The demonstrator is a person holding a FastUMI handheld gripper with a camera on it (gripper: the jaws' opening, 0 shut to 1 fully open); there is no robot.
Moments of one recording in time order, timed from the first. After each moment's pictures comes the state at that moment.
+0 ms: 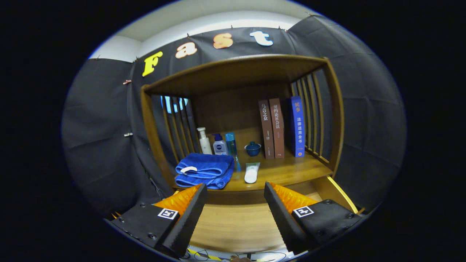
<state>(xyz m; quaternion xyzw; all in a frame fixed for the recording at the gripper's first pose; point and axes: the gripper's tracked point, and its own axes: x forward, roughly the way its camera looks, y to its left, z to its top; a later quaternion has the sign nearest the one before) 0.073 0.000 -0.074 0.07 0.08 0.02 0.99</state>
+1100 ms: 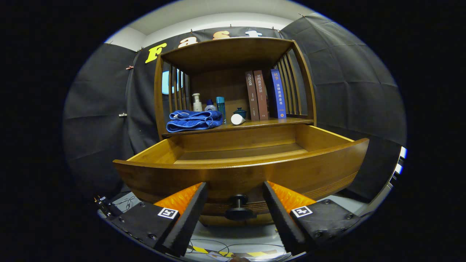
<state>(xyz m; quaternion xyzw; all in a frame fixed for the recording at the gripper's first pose) -0.002 -0.012 -0.250 0.04 0.09 -0.02 1.00</state>
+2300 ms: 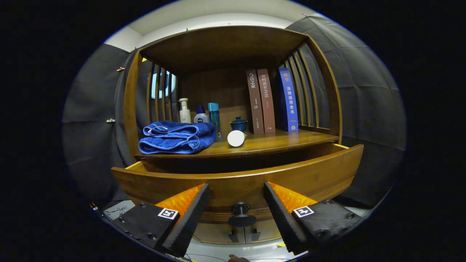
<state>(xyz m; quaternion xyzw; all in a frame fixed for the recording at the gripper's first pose) 0.153 -0.015 -0.231 0.04 0.07 -0.03 1.00</state>
